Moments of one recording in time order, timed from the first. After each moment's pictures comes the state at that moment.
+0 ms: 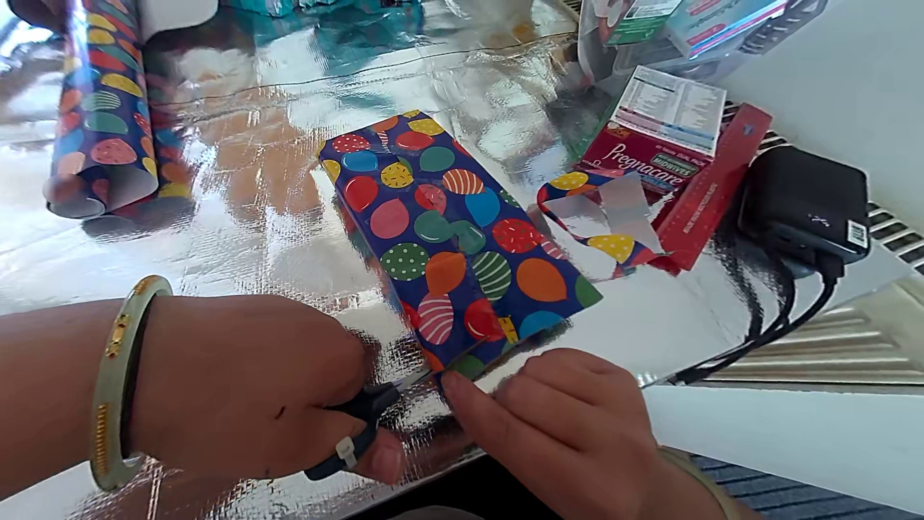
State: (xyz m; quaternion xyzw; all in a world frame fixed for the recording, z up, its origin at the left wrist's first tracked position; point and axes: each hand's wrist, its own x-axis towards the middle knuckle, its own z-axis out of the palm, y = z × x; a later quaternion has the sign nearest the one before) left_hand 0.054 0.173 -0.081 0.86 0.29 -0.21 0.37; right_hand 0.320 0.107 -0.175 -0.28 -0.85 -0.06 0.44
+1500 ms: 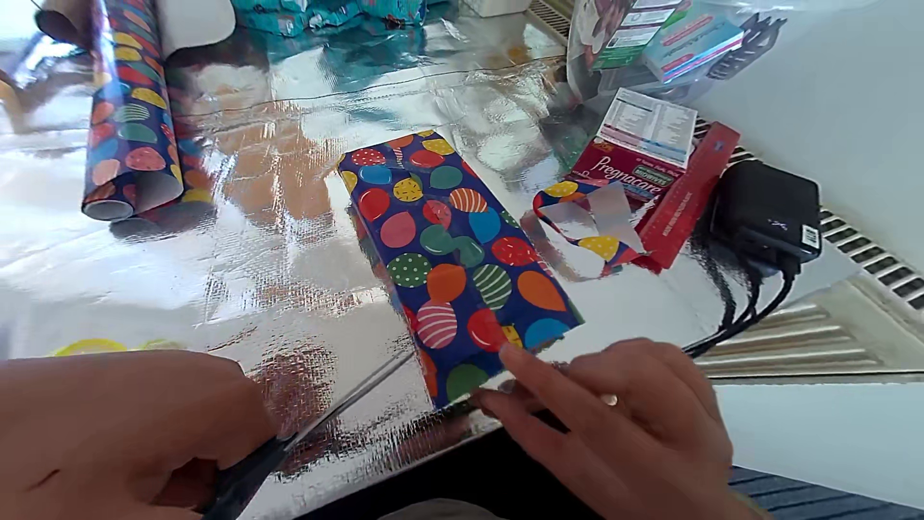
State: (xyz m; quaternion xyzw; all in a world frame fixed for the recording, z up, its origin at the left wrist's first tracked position) left_hand 0.061 0.111 -0.007 0.68 0.54 -0.22 0.45; right_hand 0.334 0.087 -0.164 -0.39 -0.80 -0.12 0.44
